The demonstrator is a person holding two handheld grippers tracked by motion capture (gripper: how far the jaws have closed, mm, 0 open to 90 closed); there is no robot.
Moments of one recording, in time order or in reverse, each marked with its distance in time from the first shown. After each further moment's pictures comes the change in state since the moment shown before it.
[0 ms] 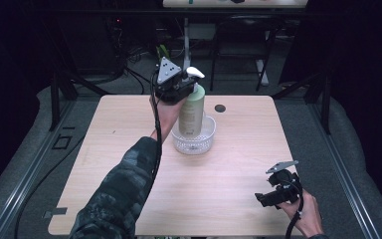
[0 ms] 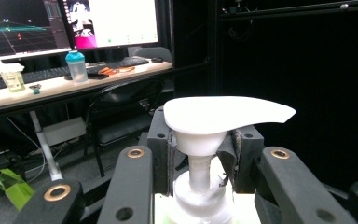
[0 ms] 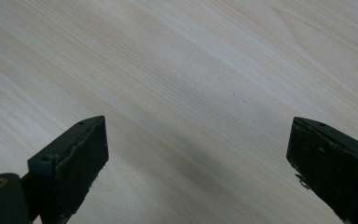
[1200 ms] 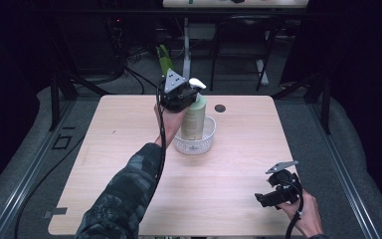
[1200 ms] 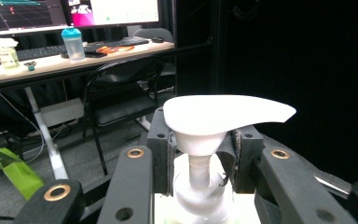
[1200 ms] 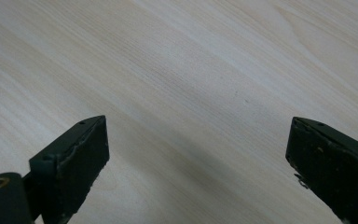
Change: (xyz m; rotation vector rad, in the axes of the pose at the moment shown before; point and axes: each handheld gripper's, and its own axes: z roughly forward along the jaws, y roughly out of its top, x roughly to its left) left arm -0.002 -0.036 0.015 0.059 0.010 -0.018; right arm 0.000 0.000 0.000 0.001 0.002 -0.007
